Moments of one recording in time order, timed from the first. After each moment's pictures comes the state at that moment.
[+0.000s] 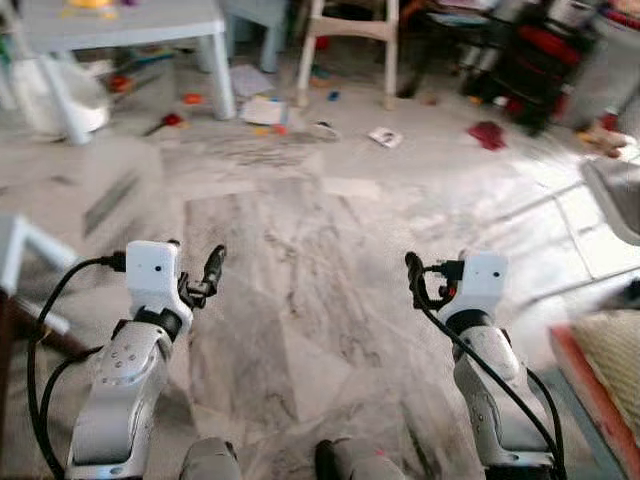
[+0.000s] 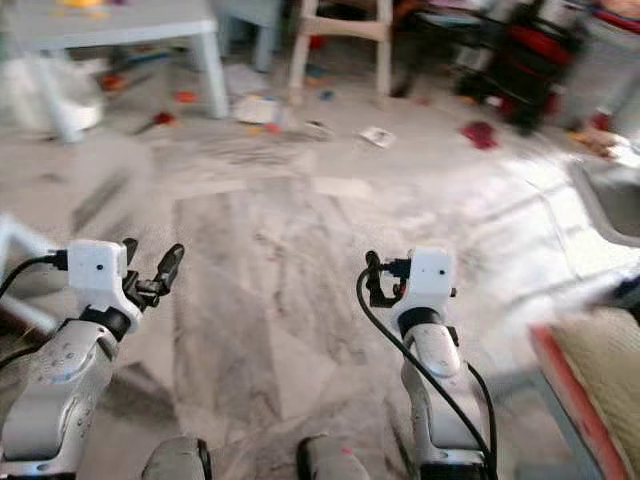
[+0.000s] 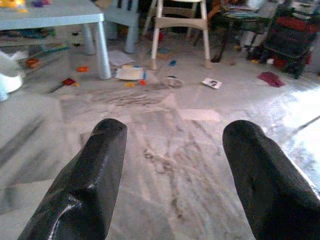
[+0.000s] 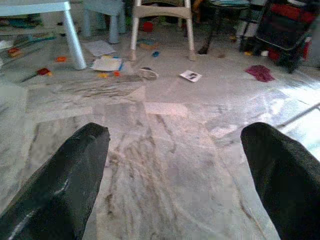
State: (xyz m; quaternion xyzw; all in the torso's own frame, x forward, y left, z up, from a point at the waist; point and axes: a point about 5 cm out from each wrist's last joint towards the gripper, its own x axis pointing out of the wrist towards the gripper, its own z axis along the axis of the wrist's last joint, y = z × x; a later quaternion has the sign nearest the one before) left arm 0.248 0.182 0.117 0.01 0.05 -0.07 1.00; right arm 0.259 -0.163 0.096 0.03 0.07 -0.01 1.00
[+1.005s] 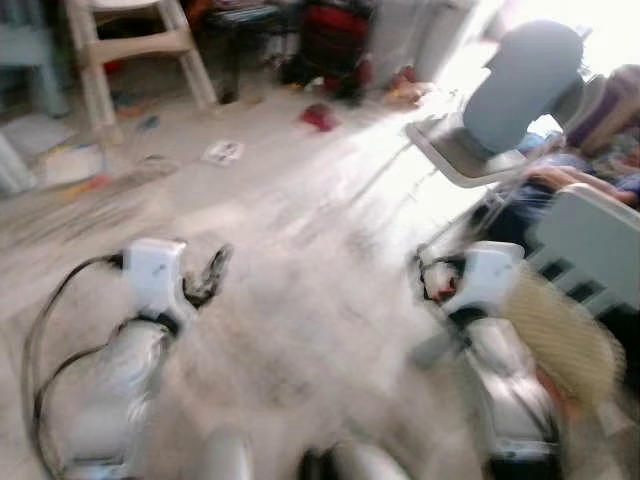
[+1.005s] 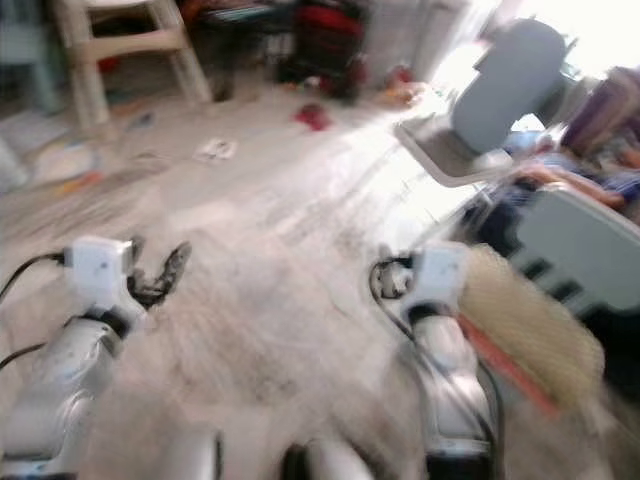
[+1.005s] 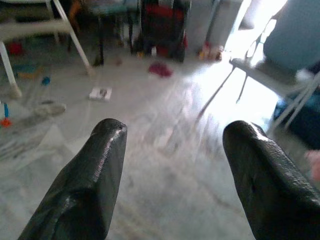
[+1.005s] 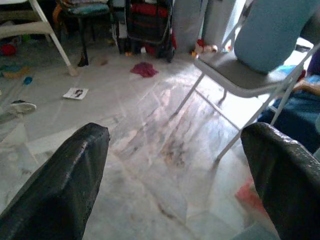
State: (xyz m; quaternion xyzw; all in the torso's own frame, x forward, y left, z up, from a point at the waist) left arm 0.247 0.187 0.115 0.01 0.06 -0.07 1.00; right arm 0.265 -0.157 0.098 0.04 0.06 0.00 1.00
